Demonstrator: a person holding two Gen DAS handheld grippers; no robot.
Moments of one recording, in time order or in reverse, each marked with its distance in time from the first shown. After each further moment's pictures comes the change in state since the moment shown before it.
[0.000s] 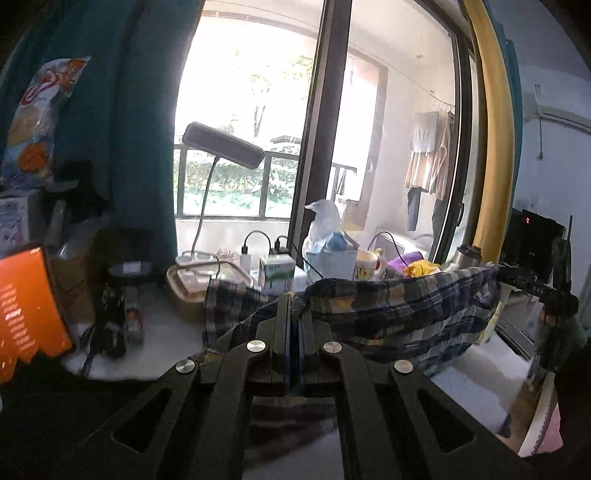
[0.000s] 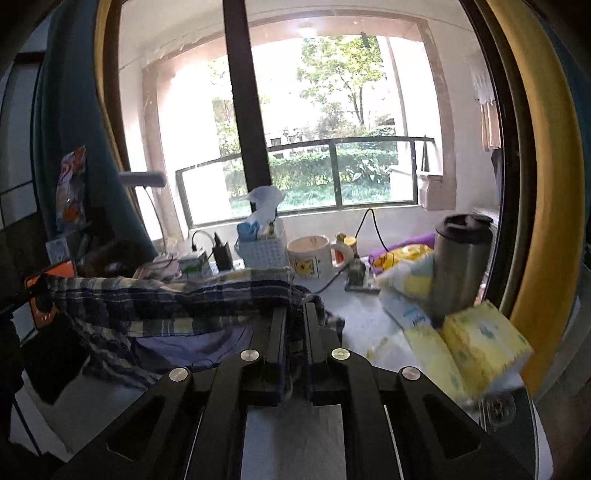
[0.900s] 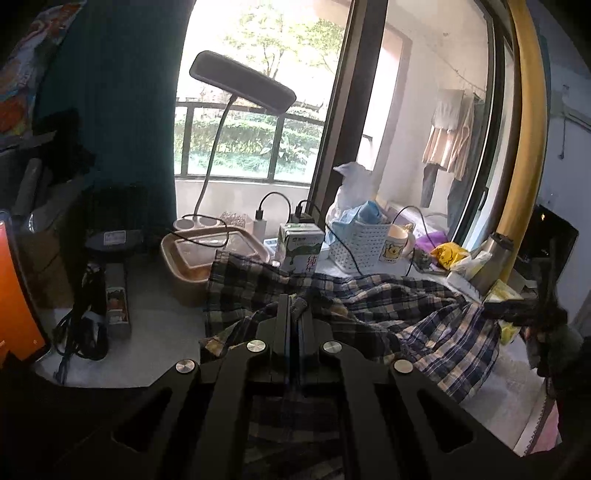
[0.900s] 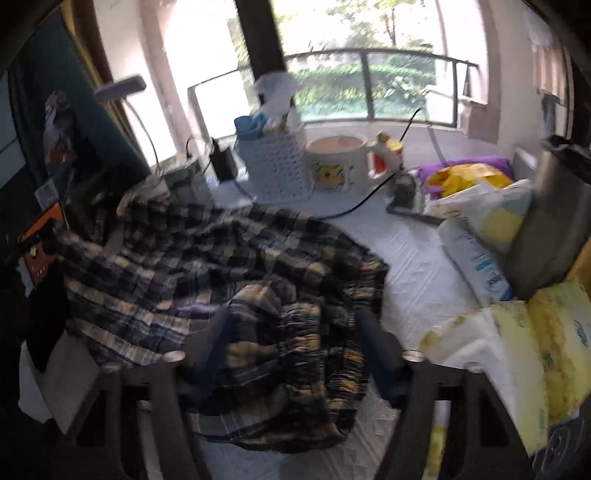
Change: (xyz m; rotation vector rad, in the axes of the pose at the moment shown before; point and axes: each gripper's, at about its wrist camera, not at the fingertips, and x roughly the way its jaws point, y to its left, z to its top) left arm 0.075 0.034 -0.004 -0.068 0.147 0.002; right arm 0.143 -0.003 -0.027 -0.047 0.415 0.119
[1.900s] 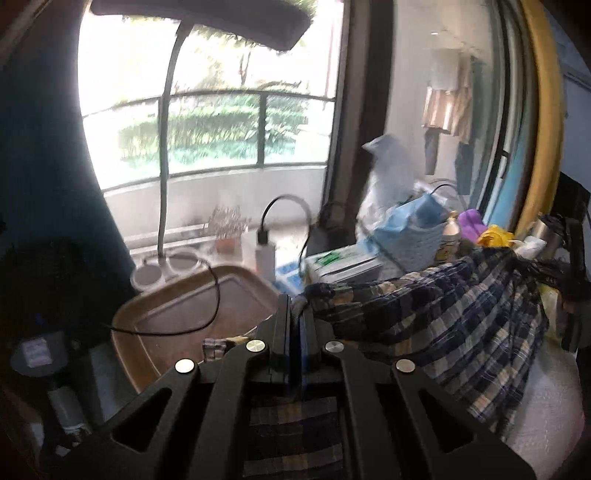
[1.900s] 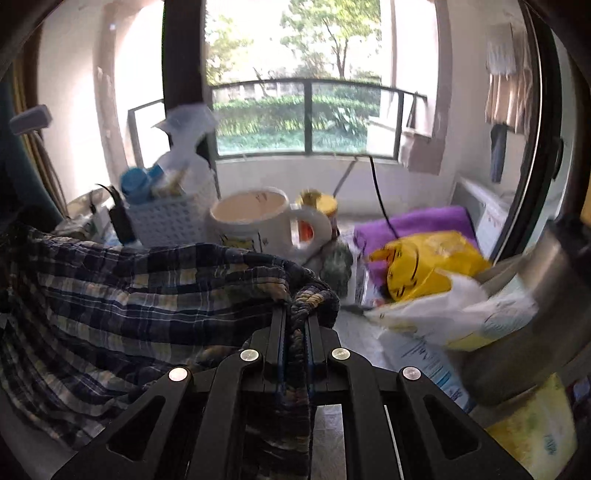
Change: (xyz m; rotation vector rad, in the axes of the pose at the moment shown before) left arm 0.164 0.040 0.059 0.118 0.118 0.009; right arm 0.059 -0.055 0.077 0.046 -0.143 -0.289
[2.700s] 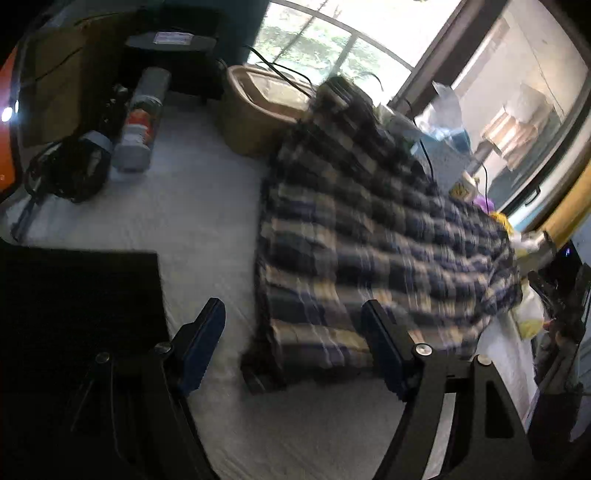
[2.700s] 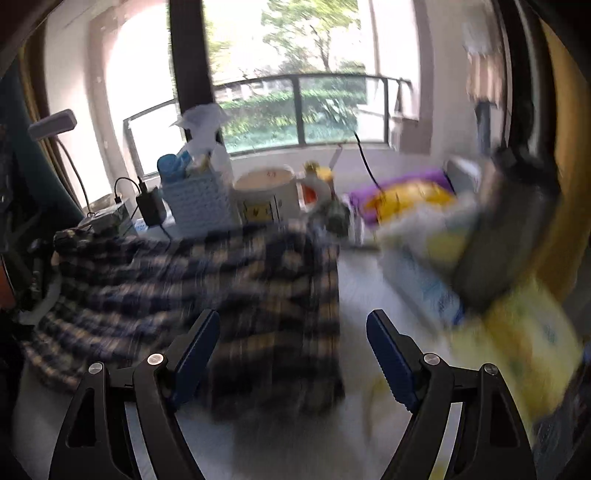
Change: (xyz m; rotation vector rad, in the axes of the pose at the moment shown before) left arm -0.085 0.012 -0.158 -0.406 0.259 0.016; right arm -0.075 0.013 -0.062 0.114 0.024 0.021
